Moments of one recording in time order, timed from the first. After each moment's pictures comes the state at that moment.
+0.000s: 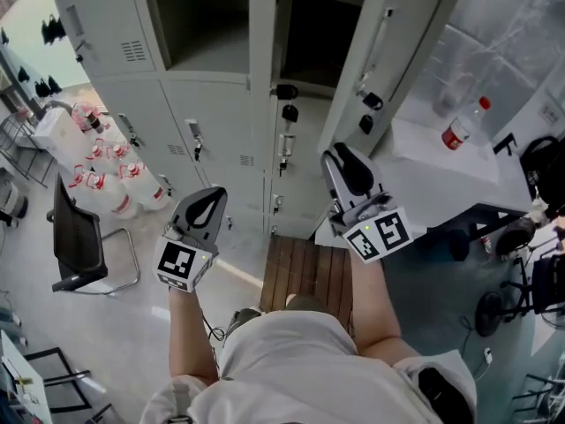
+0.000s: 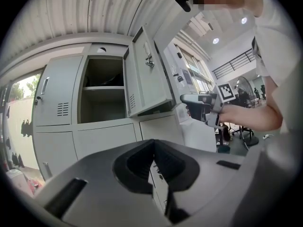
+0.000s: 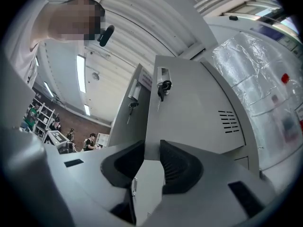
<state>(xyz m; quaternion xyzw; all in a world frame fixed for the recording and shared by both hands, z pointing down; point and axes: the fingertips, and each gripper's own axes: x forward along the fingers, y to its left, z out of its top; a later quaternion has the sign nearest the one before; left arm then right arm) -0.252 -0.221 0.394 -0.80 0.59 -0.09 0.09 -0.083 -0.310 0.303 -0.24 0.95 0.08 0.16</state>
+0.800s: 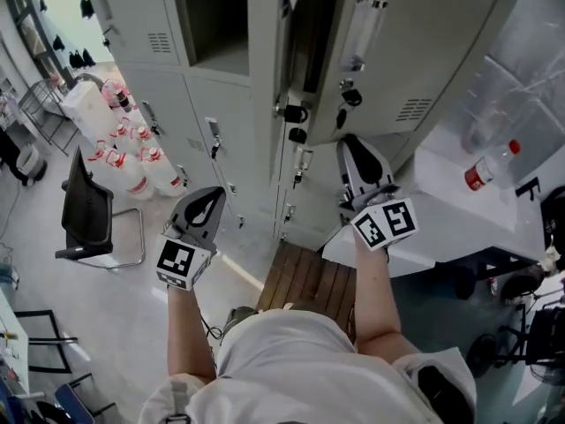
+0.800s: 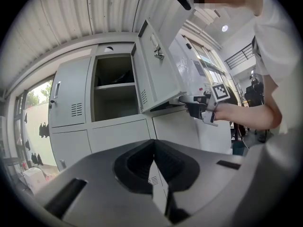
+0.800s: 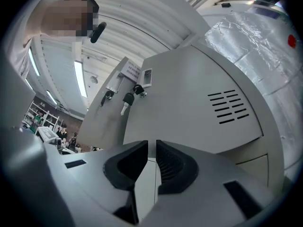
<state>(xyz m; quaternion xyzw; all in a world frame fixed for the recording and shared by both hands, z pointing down) -0.271 -0.234 0.393 -0.74 0.66 -0.11 0.08 -0.106 -0.390 0.305 -0.20 0.96 0.05 0.17</state>
